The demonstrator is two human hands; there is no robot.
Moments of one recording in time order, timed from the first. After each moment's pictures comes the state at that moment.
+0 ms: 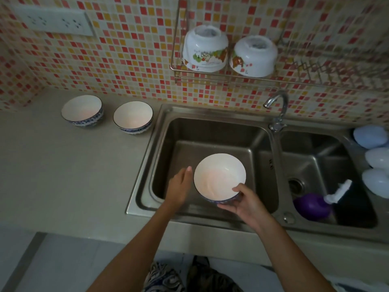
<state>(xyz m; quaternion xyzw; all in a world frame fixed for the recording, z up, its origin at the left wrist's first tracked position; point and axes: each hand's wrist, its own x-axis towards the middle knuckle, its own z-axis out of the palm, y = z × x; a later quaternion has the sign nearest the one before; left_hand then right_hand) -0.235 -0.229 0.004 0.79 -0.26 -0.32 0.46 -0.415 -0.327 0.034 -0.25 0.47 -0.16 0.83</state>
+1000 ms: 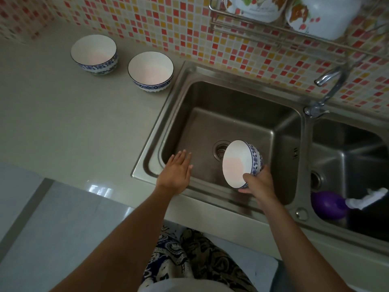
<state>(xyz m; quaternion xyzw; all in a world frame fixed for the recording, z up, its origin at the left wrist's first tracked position) -0.214 -0.186 -0.080 0.85 -0.46 -0.19 0.14 -0.396 -0.352 -0.015 -0.53 0.60 -0.11 0.59</state>
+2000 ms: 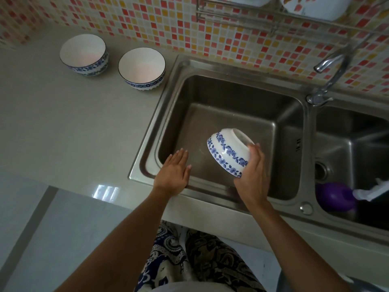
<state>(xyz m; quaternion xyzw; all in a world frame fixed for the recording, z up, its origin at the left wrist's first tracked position) -0.212 -0.184 -0.087 0.85 -0.47 -0.20 0.11 -0.390 -0.330 -0.028 -0.86 0.43 -0.18 0.20</state>
